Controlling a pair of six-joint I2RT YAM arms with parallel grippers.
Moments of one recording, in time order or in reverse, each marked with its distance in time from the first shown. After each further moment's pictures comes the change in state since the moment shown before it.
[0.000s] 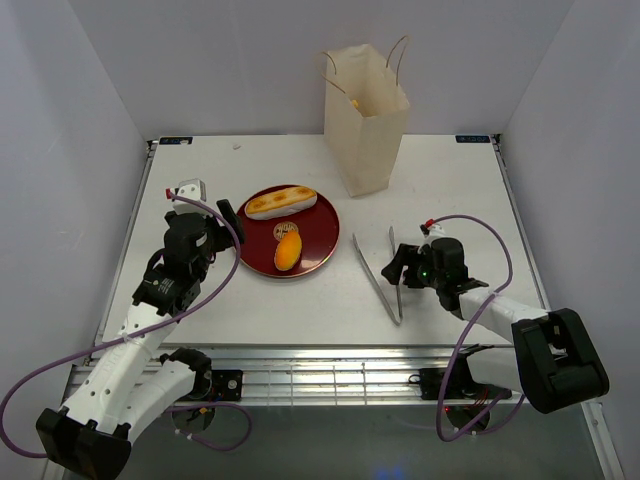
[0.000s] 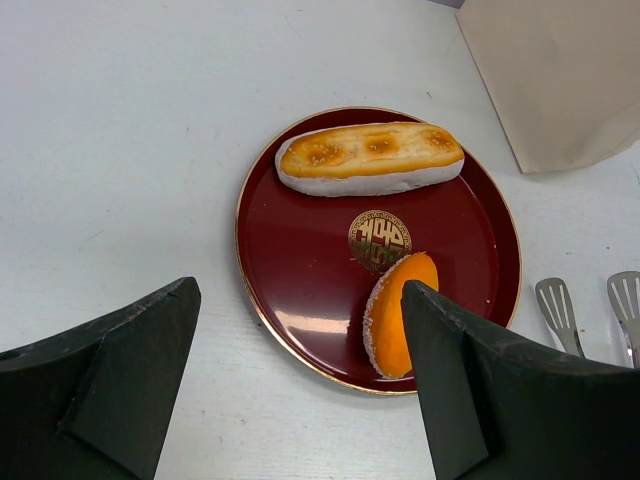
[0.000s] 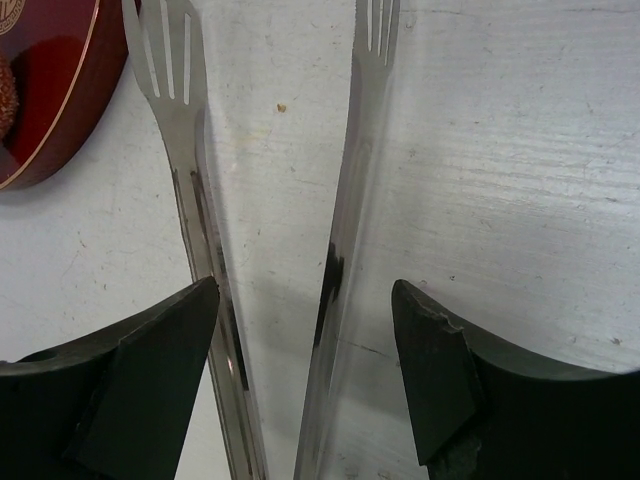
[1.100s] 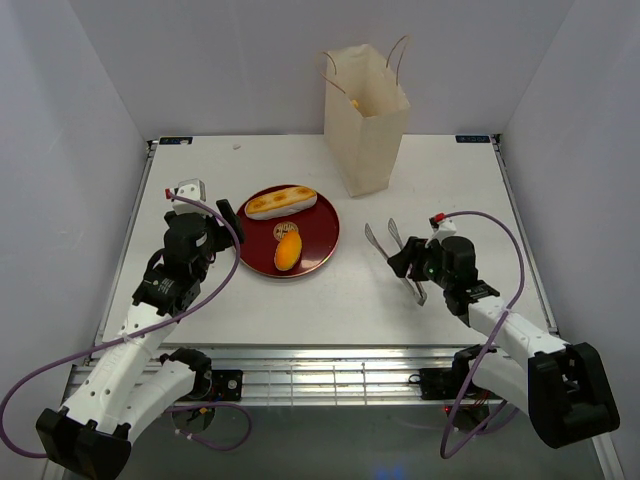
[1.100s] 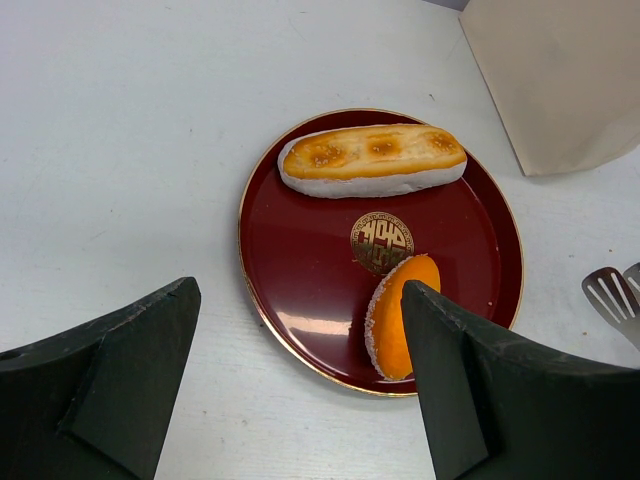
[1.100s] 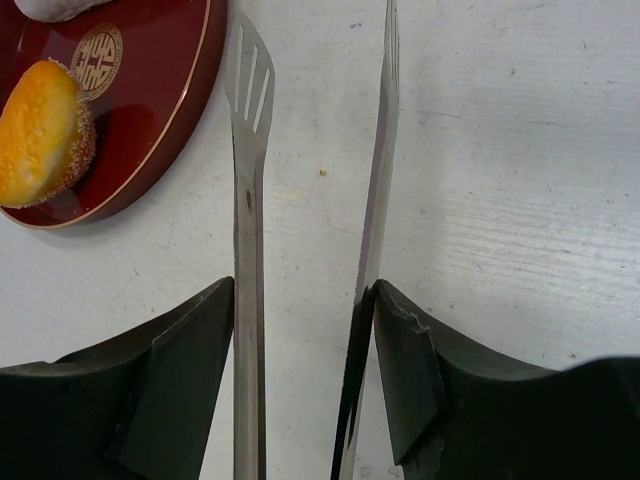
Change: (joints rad) left arm 0.000 0.000 0.000 0.000 -0.008 0.000; right arm -0.013 -0.196 0.010 -0.045 0.018 -0.017
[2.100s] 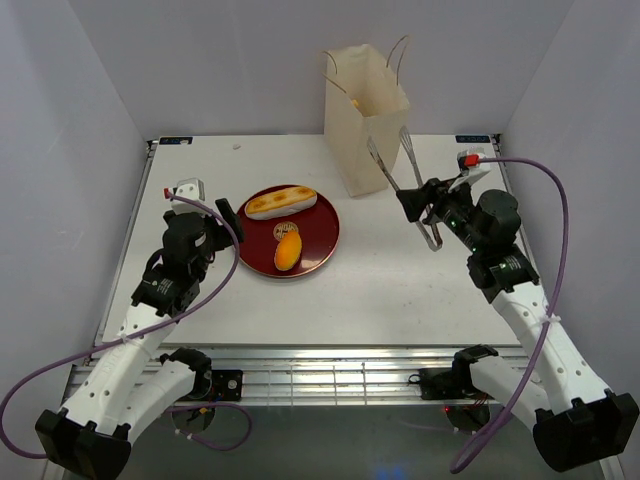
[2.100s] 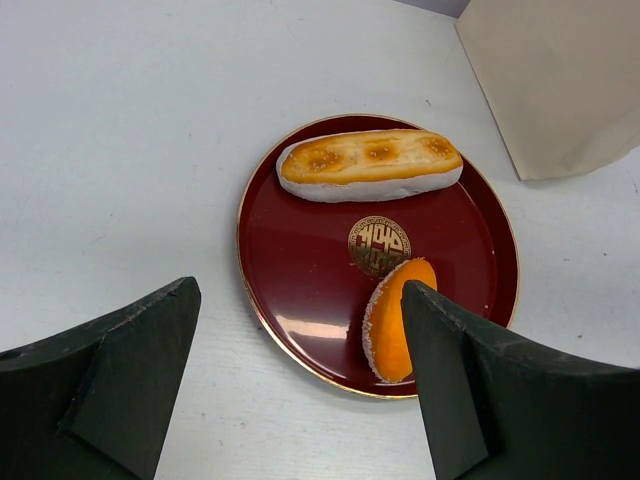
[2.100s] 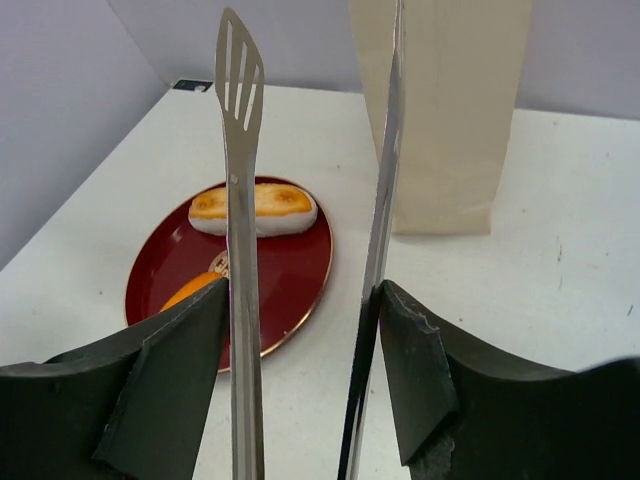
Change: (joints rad) left arm 0.000 -0.005 0.007 0.000 0.000 0.000; right arm 0.000 -0.098 0.533 -0.200 -0.017 -0.138
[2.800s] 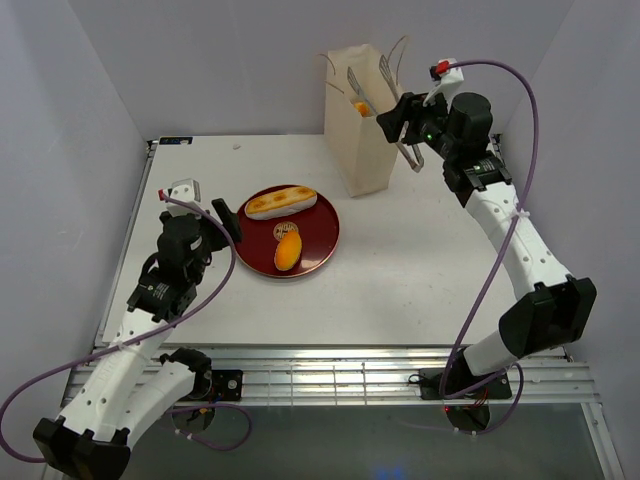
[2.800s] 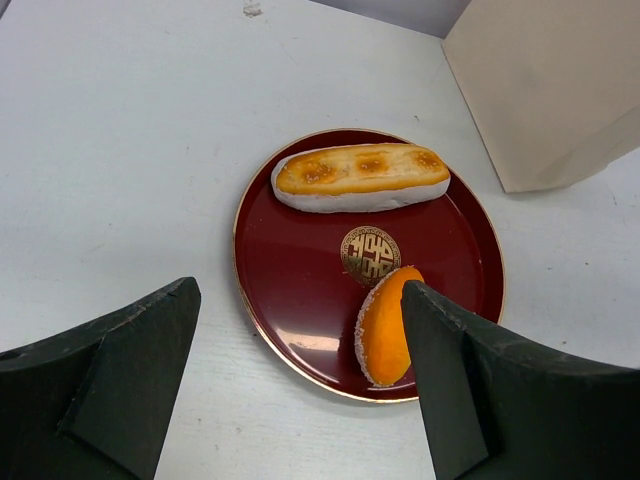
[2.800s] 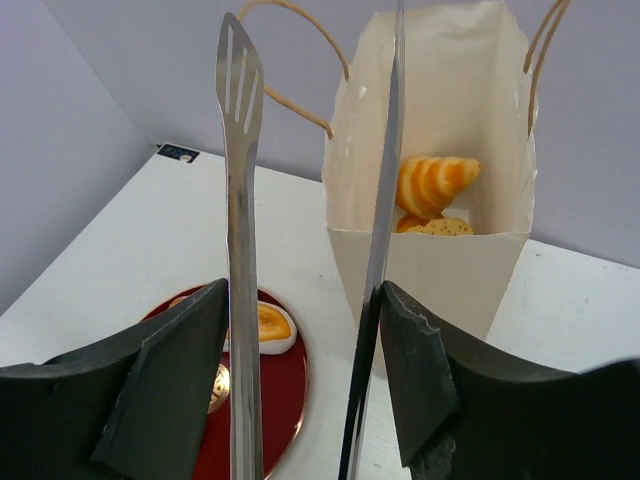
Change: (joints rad) left arm 0.000 -0.037 0.003 0.000 0.001 -0.003; right arm 0.000 0.607 0.666 -0.086 -0.004 -0.054
